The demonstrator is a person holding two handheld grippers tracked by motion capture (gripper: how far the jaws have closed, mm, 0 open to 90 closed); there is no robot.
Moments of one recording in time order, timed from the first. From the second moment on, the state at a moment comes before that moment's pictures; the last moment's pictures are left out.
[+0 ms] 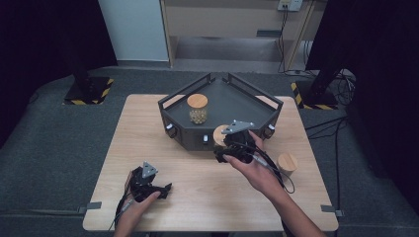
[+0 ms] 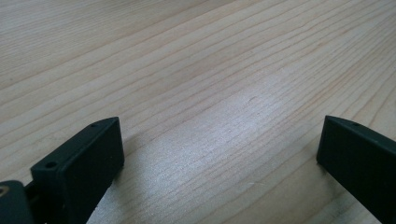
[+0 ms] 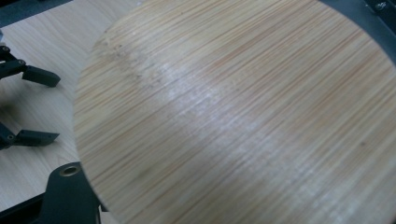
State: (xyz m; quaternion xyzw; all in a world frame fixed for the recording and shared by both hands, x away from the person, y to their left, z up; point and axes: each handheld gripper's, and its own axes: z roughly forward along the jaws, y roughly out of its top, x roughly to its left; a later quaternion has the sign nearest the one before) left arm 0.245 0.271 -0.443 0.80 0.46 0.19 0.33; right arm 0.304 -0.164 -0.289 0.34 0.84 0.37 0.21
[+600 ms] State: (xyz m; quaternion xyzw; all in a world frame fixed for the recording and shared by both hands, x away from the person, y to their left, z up) left arm 0.245 0.271 -0.443 0.80 0.46 0.19 0.33; right arm 0.322 -0.162 -0.259 0.34 0.83 0.38 0.22
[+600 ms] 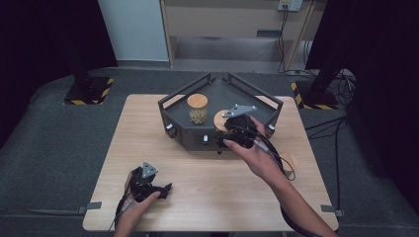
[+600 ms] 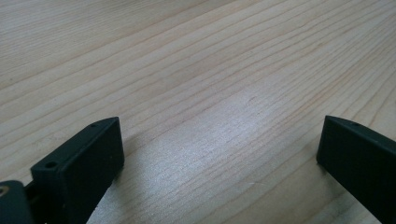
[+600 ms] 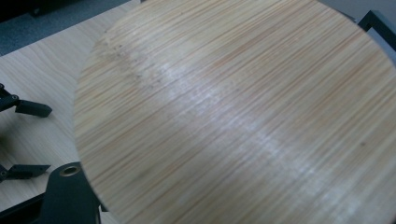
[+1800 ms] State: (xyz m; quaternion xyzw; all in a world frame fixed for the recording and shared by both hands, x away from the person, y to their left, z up) left arm 0.245 0.271 -0.443 0.80 0.46 0.19 0.33; right arm 0.389 -0.153 -0.242 0.38 0.82 0.36 0.23
